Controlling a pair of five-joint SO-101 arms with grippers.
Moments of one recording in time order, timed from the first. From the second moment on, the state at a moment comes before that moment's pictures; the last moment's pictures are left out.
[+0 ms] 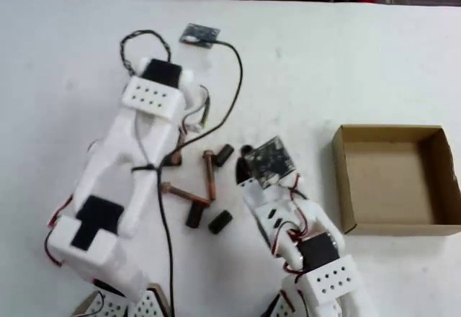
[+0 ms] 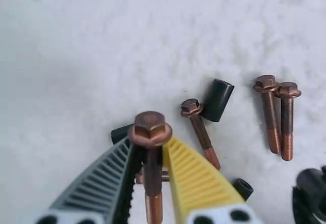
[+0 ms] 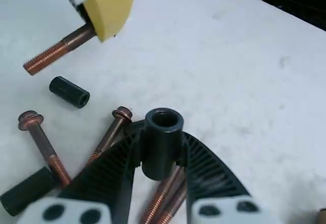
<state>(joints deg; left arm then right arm) 12.3 9.5 -6.6 84.7 5.9 -26.8 -79.1 84.2 32.2 14.2</state>
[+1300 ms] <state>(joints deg) 8.4 -68.0 54.3 42.1 2.5 -40.9 -79.1 96.8 2.2 6.0</state>
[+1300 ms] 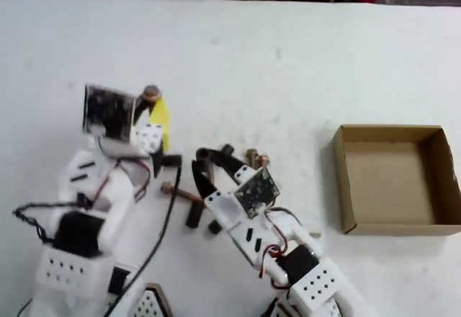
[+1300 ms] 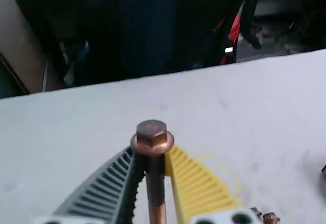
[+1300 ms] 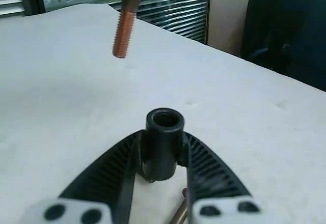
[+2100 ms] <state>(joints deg) 21.3 -85.1 73.2 26.0 10.9 -40.9 -79.1 96.8 2.2 6.0</state>
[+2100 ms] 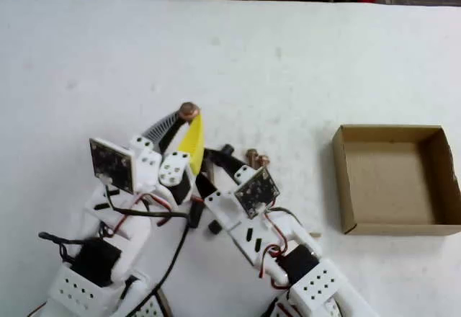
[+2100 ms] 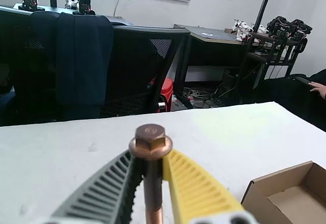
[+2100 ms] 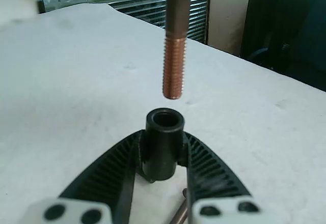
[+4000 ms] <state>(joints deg) 24.8 -85.8 75.2 39.3 3.0 -40.0 -79.1 96.8 2.2 6.0</state>
